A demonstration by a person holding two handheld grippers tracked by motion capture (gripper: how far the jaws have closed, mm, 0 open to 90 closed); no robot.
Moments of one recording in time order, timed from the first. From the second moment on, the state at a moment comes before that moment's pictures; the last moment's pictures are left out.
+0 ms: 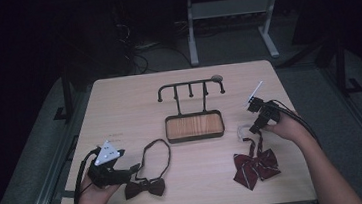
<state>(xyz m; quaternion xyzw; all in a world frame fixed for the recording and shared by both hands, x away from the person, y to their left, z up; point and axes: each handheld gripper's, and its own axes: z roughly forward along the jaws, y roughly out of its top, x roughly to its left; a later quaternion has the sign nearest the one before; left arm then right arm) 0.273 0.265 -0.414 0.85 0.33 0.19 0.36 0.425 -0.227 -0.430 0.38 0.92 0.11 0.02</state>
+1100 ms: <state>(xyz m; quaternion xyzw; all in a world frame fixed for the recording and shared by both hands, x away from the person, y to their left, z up) 0.273 0.266 -0.414 0.85 0.34 0.19 0.37 0.426 -0.220 -0.437 0.37 0.92 0.07 0.04</state>
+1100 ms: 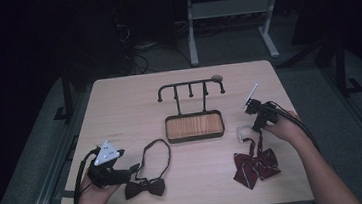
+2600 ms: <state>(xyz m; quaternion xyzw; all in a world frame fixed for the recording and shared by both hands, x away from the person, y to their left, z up) 0.274 0.262 -0.415 0.85 0.33 0.19 0.36 0.370 -0.204 -0.358 0.27 0.95 0.18 0.02</state>
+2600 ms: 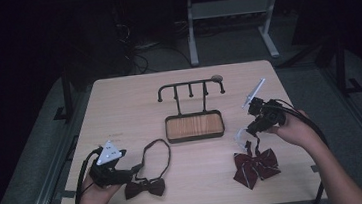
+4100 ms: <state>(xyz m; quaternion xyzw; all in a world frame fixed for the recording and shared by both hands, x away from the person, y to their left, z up) 0.273 0.263 -0.415 0.85 0.33 0.18 0.37 0.379 -0.172 -0.275 0.23 0.95 0.18 0.07</state>
